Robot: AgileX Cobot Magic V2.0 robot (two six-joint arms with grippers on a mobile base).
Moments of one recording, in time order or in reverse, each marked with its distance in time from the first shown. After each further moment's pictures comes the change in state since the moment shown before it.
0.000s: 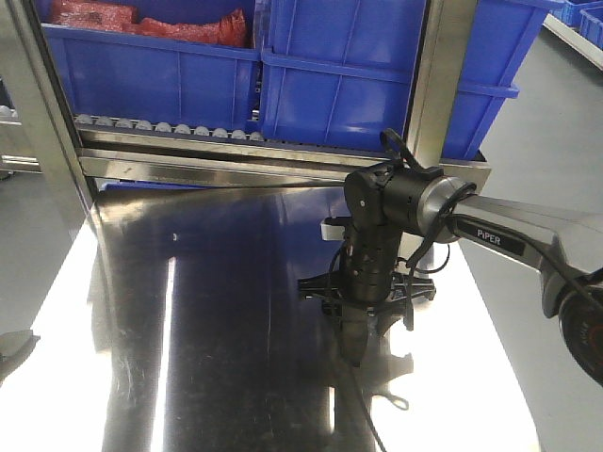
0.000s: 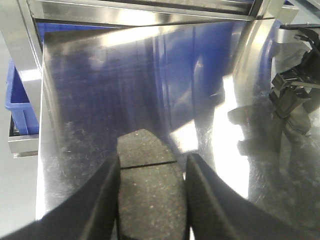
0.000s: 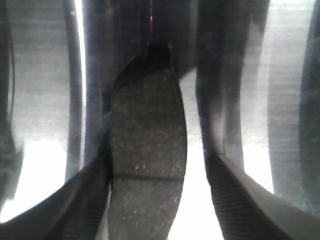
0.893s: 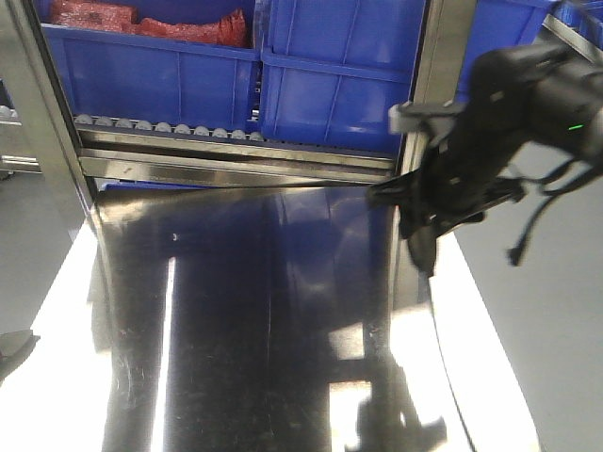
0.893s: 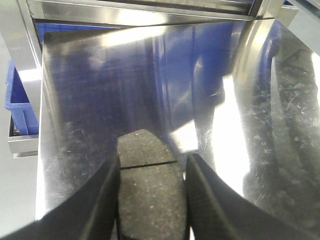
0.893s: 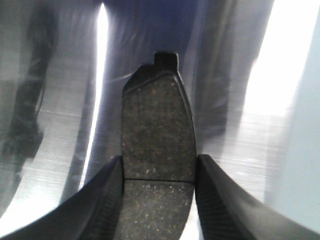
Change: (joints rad) left arm 0.000 0.000 0.000 0.000 0.000 0.000; right arm -0.173 -0.377 0.028 -0.007 0.007 -0.277
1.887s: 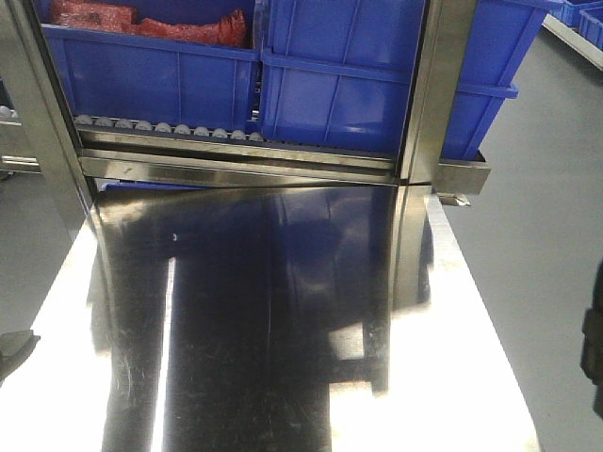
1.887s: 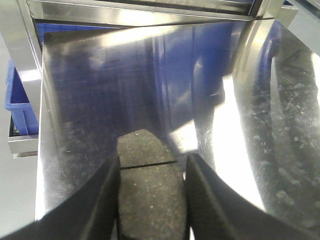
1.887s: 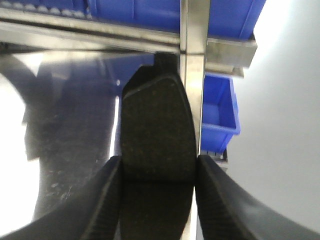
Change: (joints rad) left arm 0.000 0.000 0.000 0.000 0.000 0.000; right arm -0.116 -1.269 1.108 -0.010 -0.635 -0.125
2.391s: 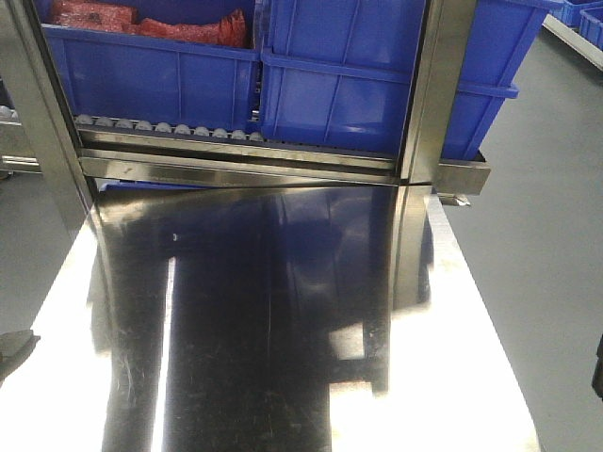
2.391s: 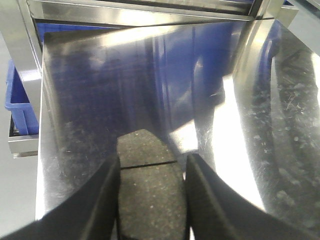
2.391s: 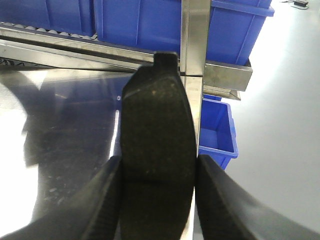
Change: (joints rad) left arm 0.000 0.000 0.000 0.000 0.000 0.000; right arm 0.000 -0.153 0.096 0.000 -0.045 -0.031
